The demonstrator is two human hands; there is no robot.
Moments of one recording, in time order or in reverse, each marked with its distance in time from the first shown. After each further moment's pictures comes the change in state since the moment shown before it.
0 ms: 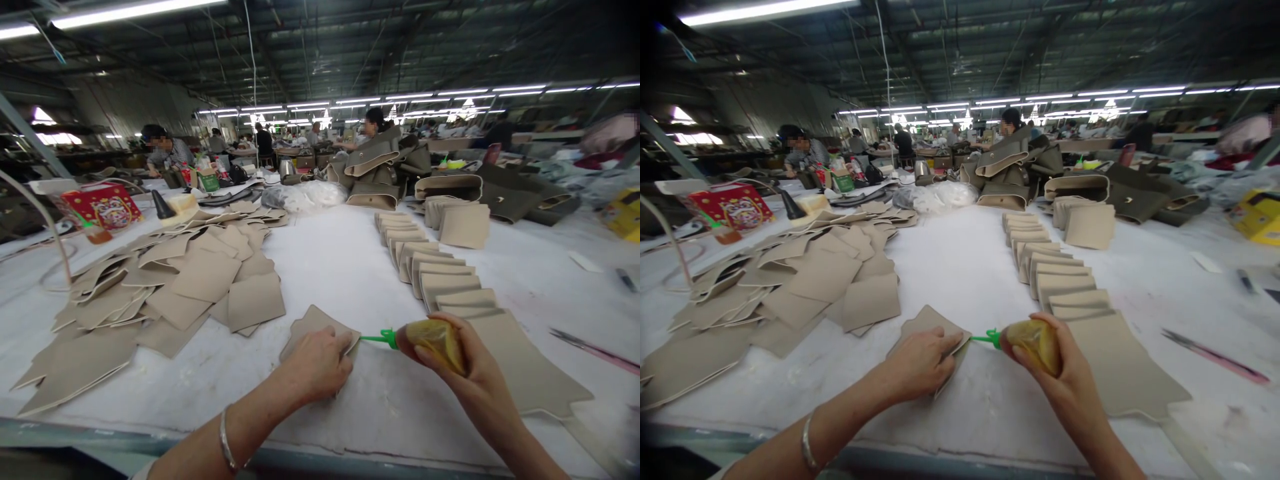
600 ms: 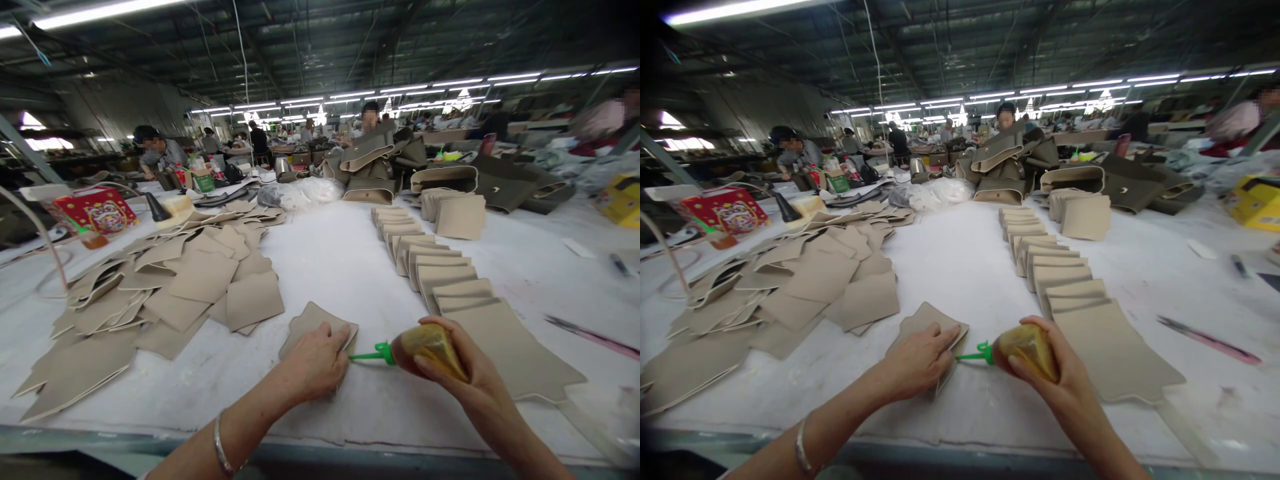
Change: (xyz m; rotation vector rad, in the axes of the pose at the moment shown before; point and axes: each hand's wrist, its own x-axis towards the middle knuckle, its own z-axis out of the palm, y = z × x) left_hand -0.004 -0.003 0.002 -0.034 -0.062 -0.009; right_hand -0.016 0.002 0.000 0.069 -0.106 0.077
